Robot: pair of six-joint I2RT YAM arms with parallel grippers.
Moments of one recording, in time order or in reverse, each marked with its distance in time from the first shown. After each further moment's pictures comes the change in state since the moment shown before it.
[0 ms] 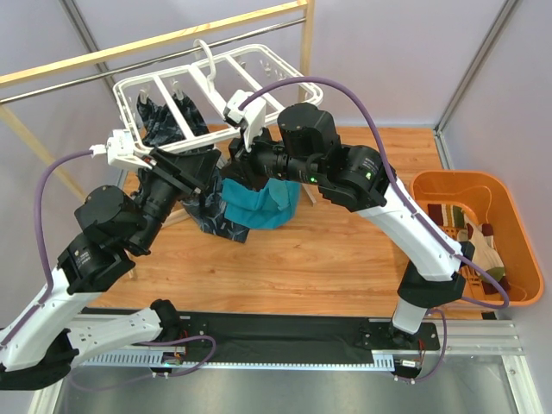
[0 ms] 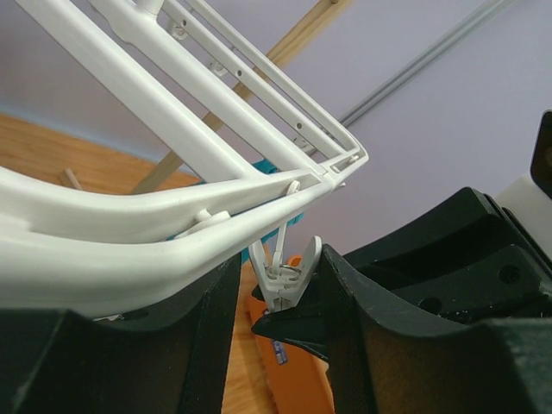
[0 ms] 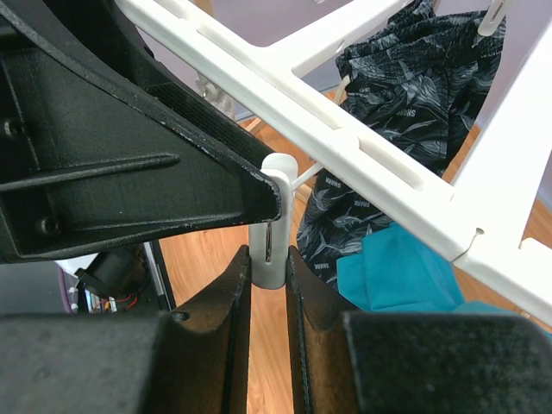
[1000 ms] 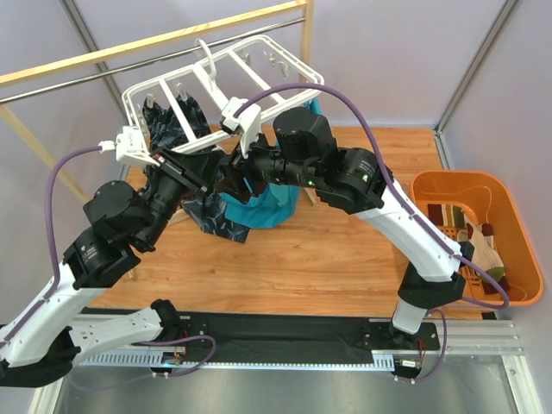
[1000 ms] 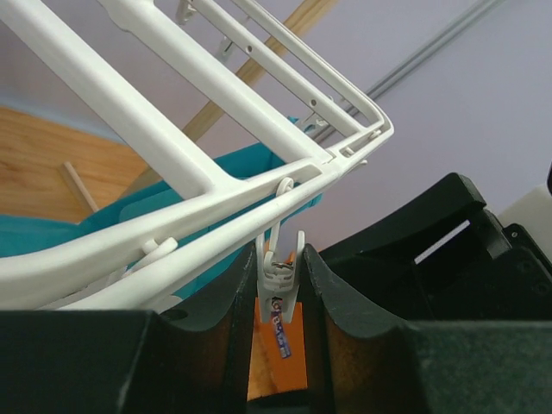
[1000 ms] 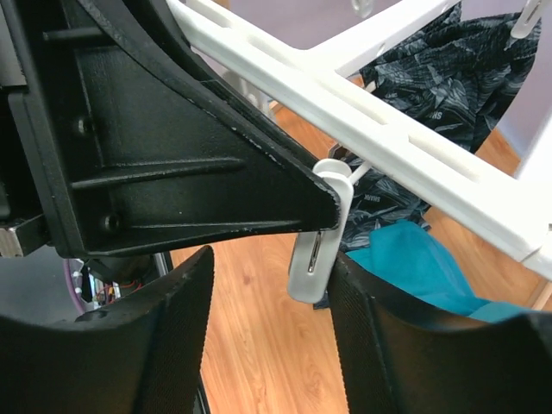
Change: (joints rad) left arm 0.001 0.025 0.006 0.000 0.018 0.004; right arm 0.008 -0.002 -0.017 -0.008 -0.018 -0.015
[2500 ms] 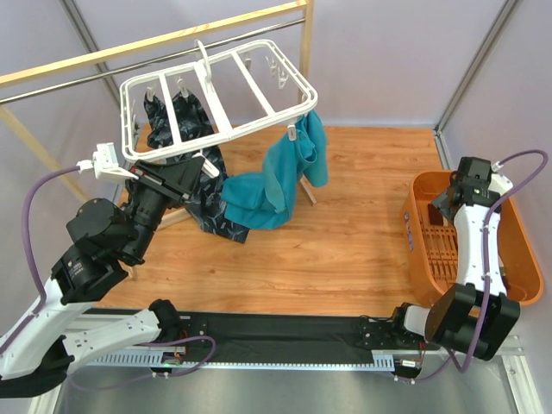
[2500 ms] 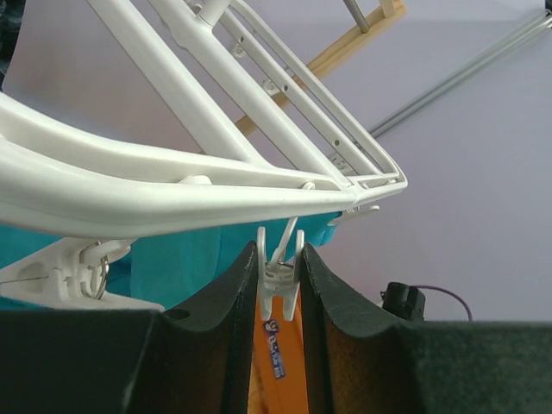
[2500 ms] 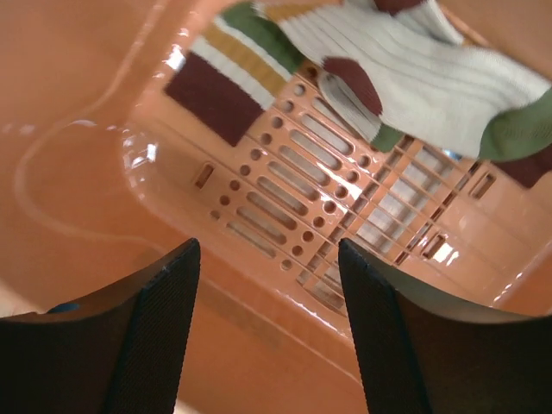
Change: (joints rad) left arm 0.000 -0.116 -0.087 0.002 -0.096 -0.054; right arm -1.397 -0.525 -1.233 0.047 0.460 0.568
